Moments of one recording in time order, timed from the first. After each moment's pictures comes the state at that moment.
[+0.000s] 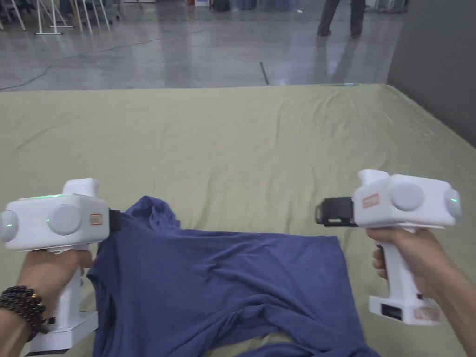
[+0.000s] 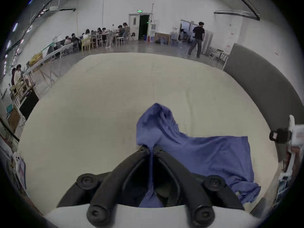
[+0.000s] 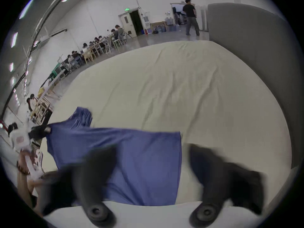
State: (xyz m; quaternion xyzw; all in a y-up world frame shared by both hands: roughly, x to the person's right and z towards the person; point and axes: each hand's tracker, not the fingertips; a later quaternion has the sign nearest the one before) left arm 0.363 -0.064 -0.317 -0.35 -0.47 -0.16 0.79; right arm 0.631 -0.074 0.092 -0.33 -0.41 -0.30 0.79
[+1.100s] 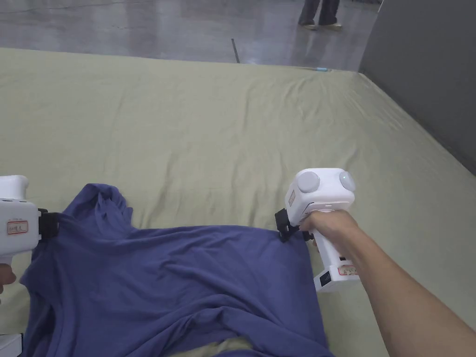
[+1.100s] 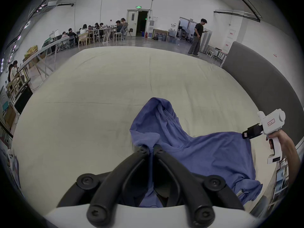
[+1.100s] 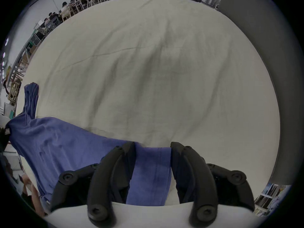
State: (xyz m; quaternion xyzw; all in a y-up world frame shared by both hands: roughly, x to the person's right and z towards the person) left arm 0.374 -0.103 -0.318 -0.37 -0.48 -0.16 0.78; right arm 0.720 -0.179 0.029 -0.53 -0.41 -0.30 0.68
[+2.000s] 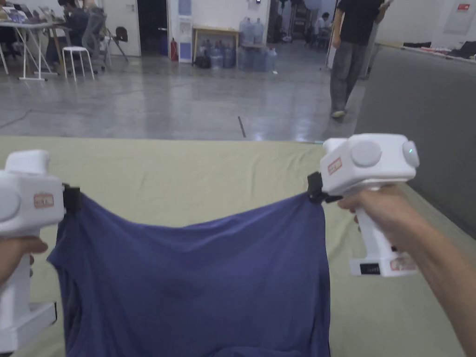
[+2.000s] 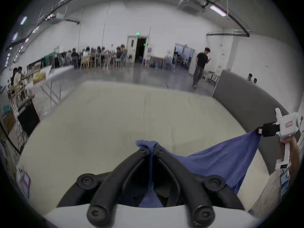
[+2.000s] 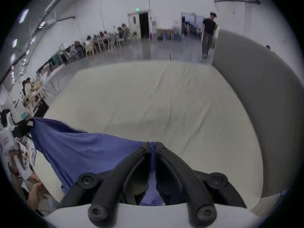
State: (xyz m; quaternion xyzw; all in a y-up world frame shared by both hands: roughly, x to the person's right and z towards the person) left arm 0.353 0.087 -0.311 -0.24 -0.52 -0.07 0.82; right arm 0.647 0.108 0.067 -0.31 -0.43 -0.18 0.83
